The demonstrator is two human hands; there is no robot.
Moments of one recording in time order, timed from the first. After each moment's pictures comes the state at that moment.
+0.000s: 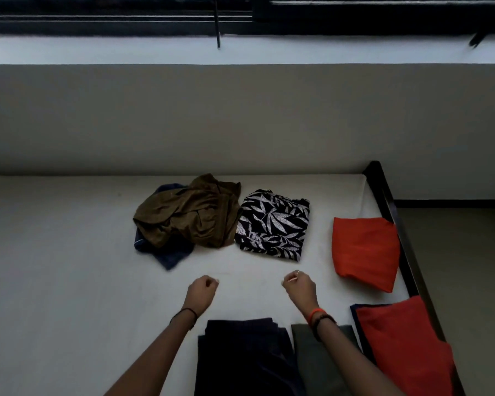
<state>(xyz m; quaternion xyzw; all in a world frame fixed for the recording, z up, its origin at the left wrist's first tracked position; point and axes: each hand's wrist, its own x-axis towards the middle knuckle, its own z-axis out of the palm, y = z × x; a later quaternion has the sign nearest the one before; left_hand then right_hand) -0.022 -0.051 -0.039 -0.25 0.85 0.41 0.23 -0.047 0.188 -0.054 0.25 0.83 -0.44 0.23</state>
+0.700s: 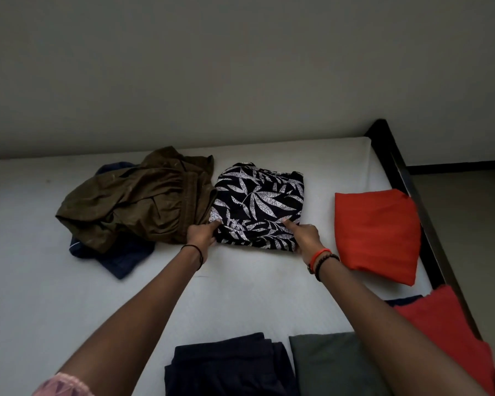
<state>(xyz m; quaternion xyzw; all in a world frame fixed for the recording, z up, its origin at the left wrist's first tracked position) -0.189 -0.004 -0.166 -0.43 0.61 0.64 0.17 -0.181 0.232 -0.173 0.41 0.66 -0.60 0.19</state>
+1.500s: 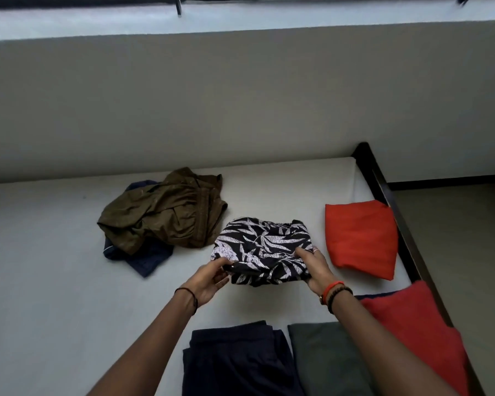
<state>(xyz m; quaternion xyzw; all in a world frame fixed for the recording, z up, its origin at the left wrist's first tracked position) -0.086 -0.007 -0.068 -0.39 0.50 0.70 0.32 -0.102 0.239 -0.106 0.37 0.56 -0.72 0.19</state>
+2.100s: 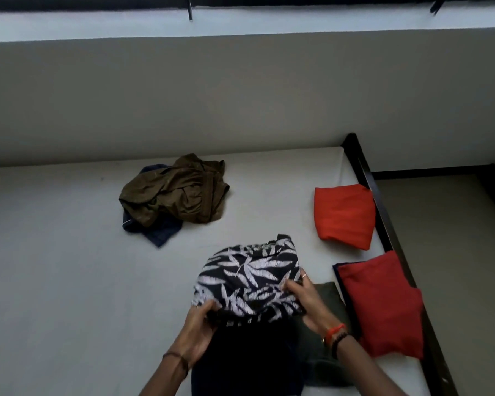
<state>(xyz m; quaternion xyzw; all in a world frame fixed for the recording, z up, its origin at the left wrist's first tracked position) 0.096 -0.012 -0.010 -0.44 0.43 0.76 0.22 0.059 0.219 -0.027 0.29 0.54 -0.76 0.24</state>
